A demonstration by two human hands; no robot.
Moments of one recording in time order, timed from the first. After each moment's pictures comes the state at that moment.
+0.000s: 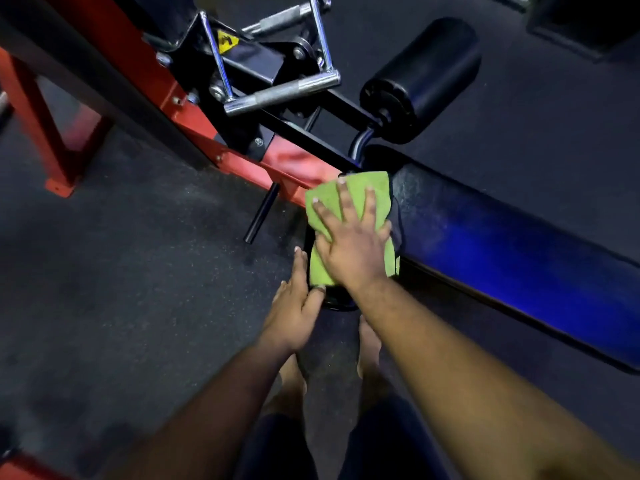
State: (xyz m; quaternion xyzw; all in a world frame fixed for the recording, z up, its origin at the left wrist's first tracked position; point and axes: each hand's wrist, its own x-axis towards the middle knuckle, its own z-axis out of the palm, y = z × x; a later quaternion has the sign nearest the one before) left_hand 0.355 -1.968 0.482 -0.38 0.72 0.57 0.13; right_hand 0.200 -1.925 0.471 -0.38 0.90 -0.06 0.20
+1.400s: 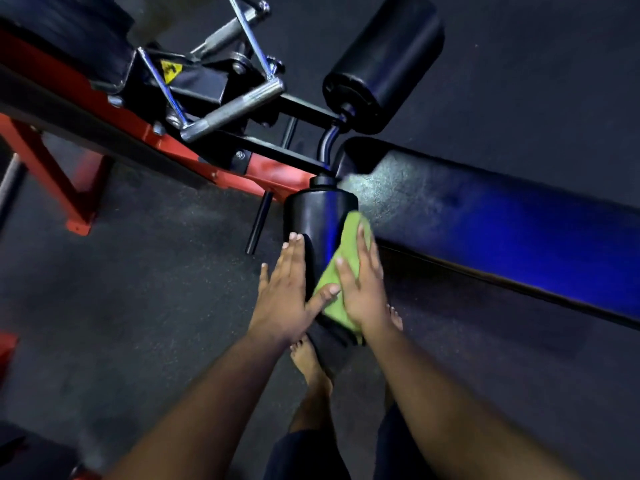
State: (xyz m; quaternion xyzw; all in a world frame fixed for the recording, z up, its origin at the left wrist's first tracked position) left_hand 0.315 -1.978 0.490 -0.27 0.89 0.32 0.19; right_hand 0.226 -1.849 0.418 -0.14 0.84 -0.46 0.25
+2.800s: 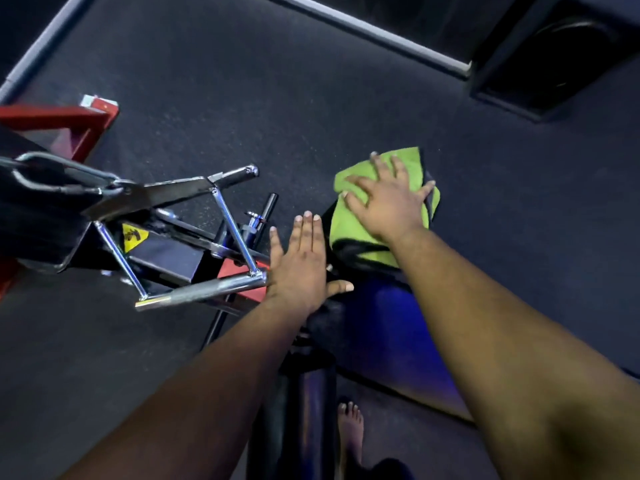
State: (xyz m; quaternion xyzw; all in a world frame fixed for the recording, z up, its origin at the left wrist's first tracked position) left_hand 0.014 -2.110 0.464 -0.22 0.95 0.10 0.19; right_hand -0.165 -2.036 0.481 -0.31 0.94 -0.02 0.17
